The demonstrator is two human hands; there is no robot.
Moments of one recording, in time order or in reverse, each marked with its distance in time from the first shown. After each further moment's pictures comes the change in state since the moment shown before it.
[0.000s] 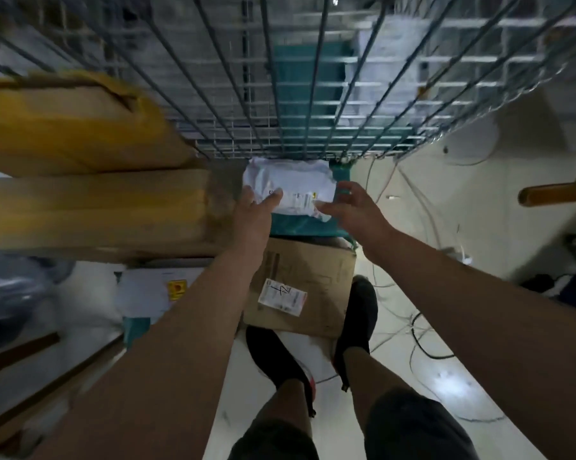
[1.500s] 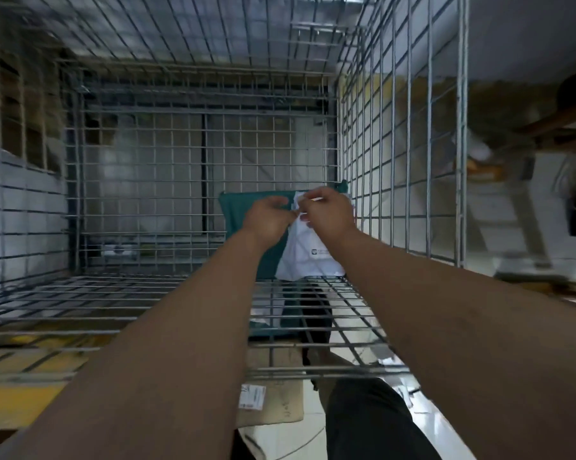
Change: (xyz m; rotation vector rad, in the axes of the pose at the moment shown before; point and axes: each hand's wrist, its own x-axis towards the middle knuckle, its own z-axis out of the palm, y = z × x) left_hand 0.101 0.313 0.166 0.458 -0.208 0.053; right_hand 0.155 -0.298 -0.098 -0.169 0.228 0.005
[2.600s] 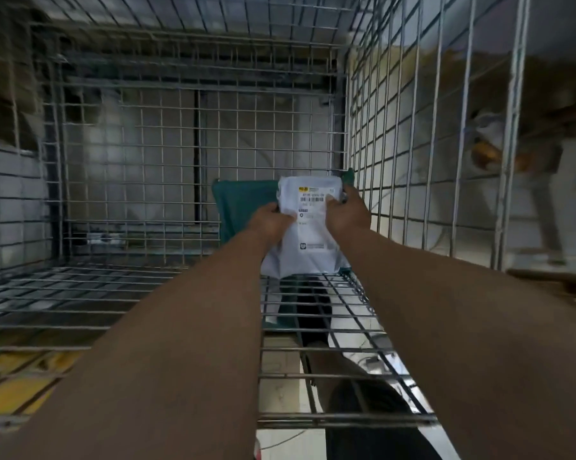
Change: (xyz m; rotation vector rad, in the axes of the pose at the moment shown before) left_hand 0.054 -0.041 0.029 -0.186 -0.060 -0.191; right_hand 0.071 0.064 -0.003 -0.189 0.113 0.091
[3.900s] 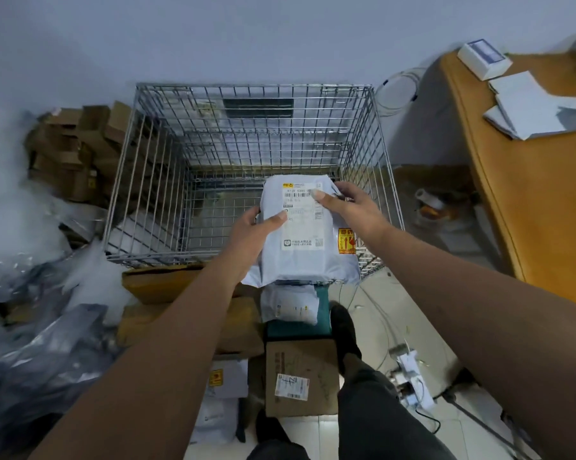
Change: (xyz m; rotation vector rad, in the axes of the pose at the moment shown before) left_hand -0.472 -0.053 -0.176 -0.248 0.069 0.564; right_hand -0.474 -0.099 -0.128 0.356 -0.146 -0.501
